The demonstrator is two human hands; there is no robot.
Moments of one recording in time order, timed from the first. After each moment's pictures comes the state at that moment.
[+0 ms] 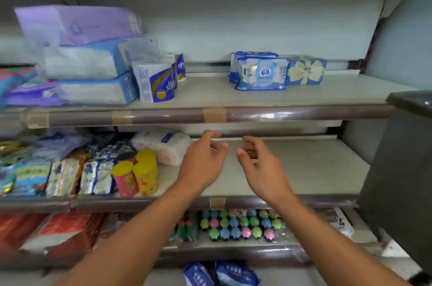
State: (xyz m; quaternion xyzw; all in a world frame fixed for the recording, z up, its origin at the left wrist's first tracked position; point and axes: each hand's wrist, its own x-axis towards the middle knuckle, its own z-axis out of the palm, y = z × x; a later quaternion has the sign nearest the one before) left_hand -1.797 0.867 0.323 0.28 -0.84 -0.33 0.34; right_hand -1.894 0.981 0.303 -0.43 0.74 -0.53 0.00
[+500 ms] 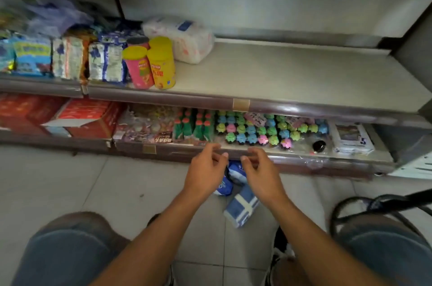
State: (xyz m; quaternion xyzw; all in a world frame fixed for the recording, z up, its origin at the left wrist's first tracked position) left_hand -1.693 0.904 0.056 0.41 -0.77 -0.46 0.19; right_hand -1.803 1.008 0.051 -0.30 0.82 -0.43 0.21
